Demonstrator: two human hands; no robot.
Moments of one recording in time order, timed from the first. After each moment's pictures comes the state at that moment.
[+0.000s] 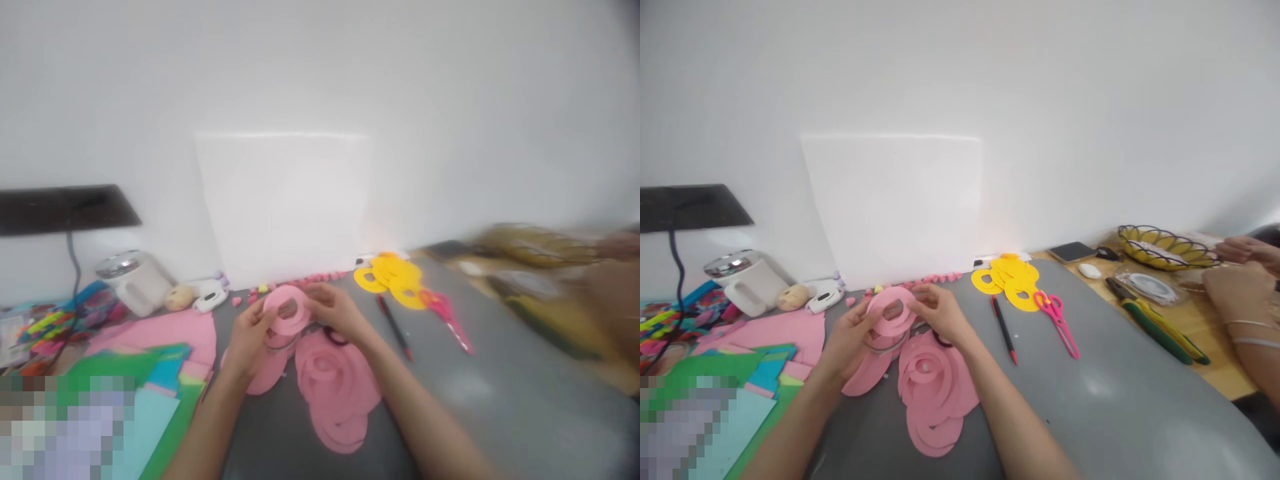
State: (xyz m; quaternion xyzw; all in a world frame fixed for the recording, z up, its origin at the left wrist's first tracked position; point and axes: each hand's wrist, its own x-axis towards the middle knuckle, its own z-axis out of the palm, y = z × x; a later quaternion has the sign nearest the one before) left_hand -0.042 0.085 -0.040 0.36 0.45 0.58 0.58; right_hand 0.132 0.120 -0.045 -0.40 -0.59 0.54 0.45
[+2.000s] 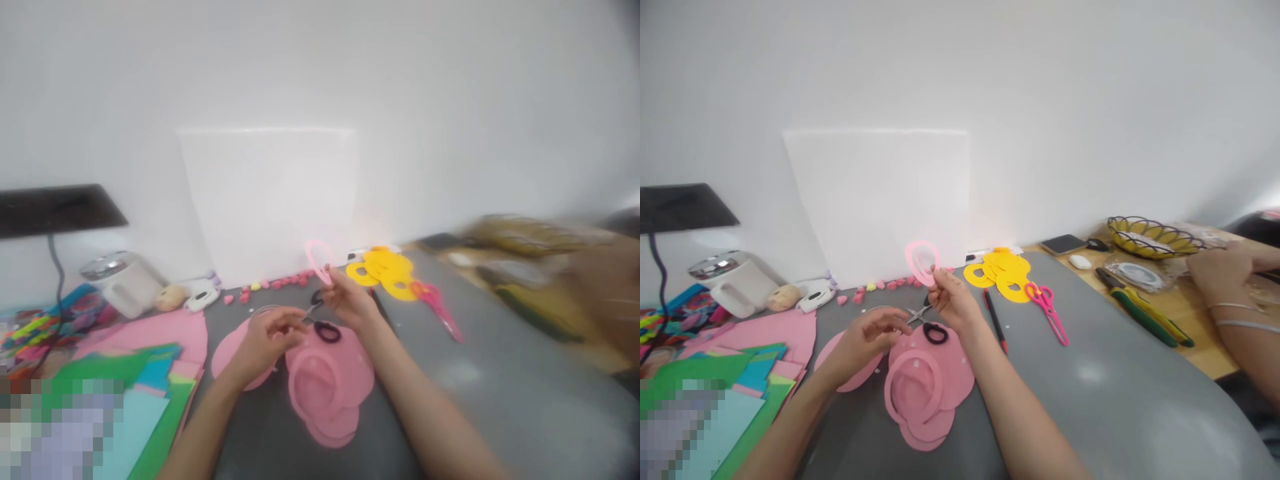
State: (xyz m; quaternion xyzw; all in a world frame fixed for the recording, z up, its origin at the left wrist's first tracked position) left_hand -0.030 0.070 -0.030 0.67 0.43 0.36 0.48; right_hand 0.155 0.139 -0.056 -0.20 -0.21 0.76 0.58
